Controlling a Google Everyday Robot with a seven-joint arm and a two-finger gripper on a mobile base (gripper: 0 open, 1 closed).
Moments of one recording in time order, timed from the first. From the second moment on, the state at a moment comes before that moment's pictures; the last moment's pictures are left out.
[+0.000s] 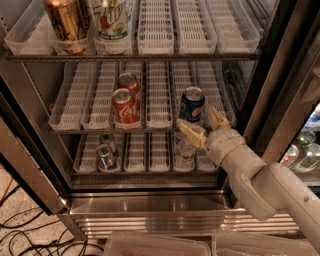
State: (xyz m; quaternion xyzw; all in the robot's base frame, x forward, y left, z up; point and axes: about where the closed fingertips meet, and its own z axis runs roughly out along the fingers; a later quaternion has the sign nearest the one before) arm 0.593 -0.127 0.830 -0.21 0.64 0.13 0.73
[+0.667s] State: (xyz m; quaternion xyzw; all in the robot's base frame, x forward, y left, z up) arm 0.629 -0.121 0.845 -0.22 0.63 0.13 0.73
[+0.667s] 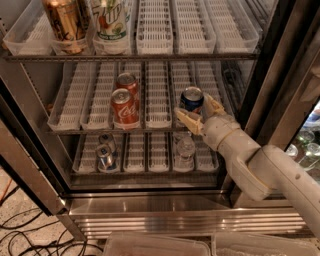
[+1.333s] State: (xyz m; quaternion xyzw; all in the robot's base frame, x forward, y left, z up) arm 0.637 -0.115 0.845 -0.23 0.63 0.14 0.73
